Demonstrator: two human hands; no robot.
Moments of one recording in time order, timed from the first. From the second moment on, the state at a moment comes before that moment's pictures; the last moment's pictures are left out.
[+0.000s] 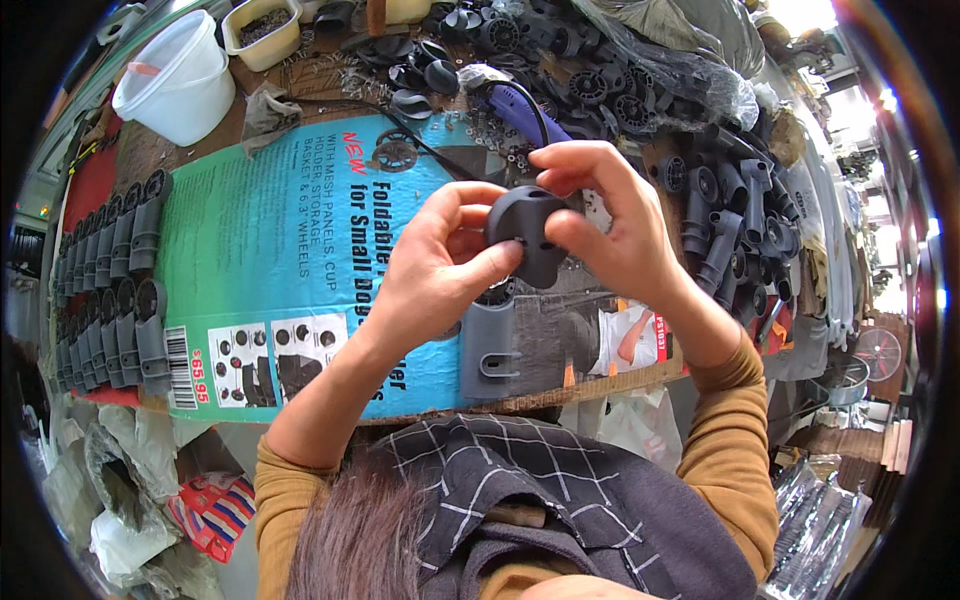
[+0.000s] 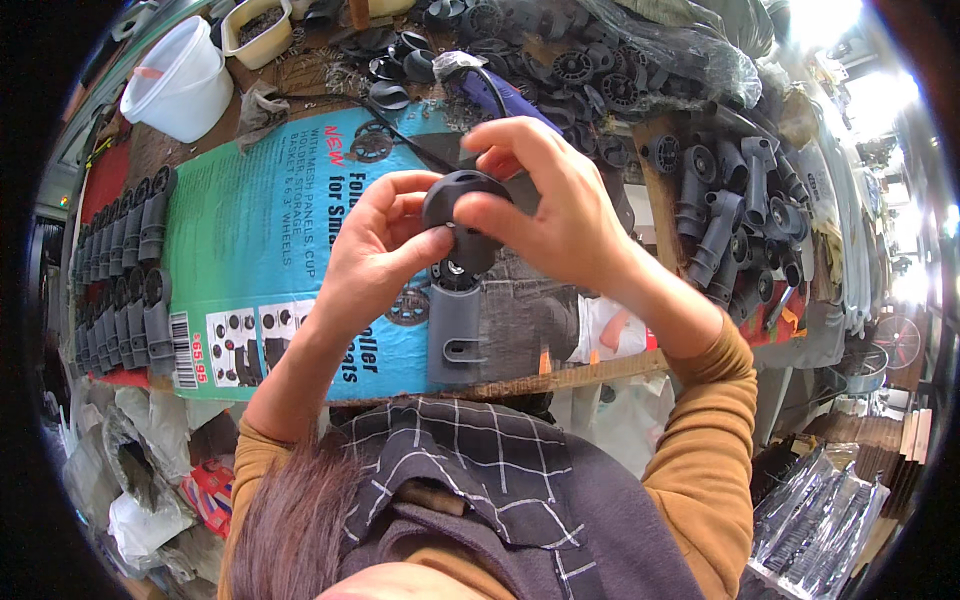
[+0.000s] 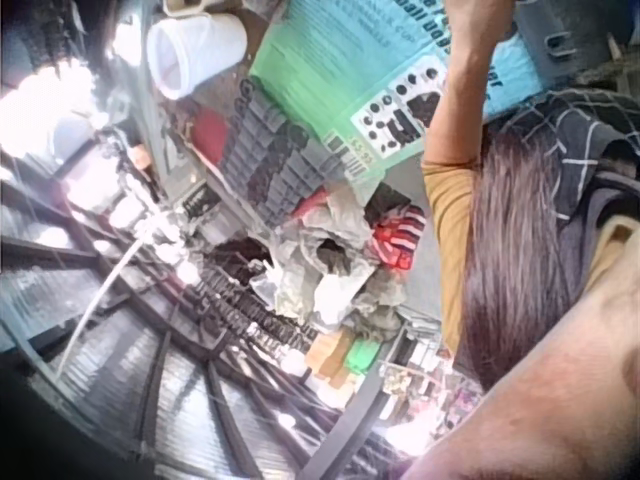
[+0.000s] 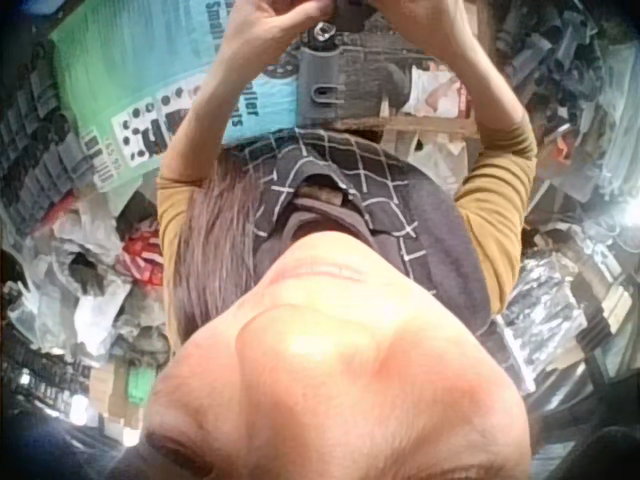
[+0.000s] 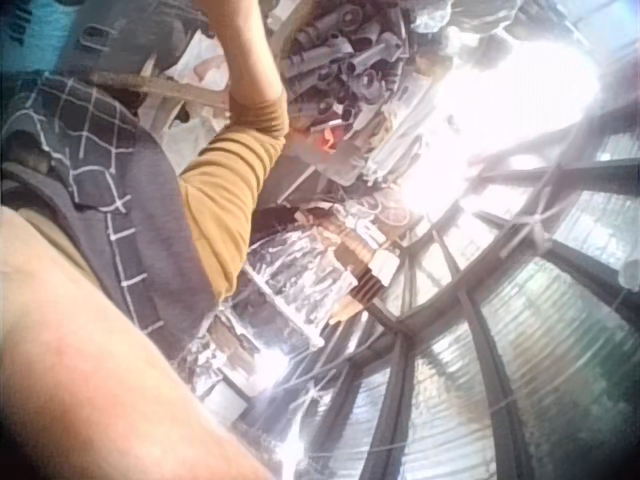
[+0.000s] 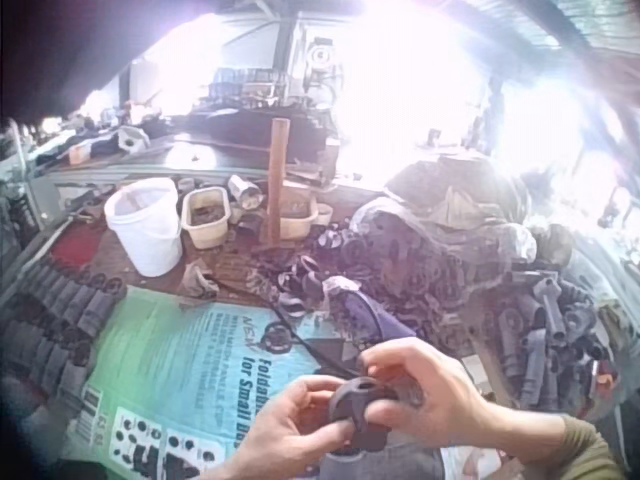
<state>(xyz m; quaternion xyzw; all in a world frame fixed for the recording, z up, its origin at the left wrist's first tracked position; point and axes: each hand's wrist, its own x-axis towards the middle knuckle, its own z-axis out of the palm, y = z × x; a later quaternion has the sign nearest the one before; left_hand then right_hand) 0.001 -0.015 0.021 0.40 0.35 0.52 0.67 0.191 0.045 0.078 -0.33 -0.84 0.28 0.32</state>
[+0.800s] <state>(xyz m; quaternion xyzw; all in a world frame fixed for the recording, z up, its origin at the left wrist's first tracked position) -0.004 -0.048 -0.051 0.71 0.59 0.23 0.30 0.210 -0.015 0.014 -0.47 -0.79 0.28 0.30</state>
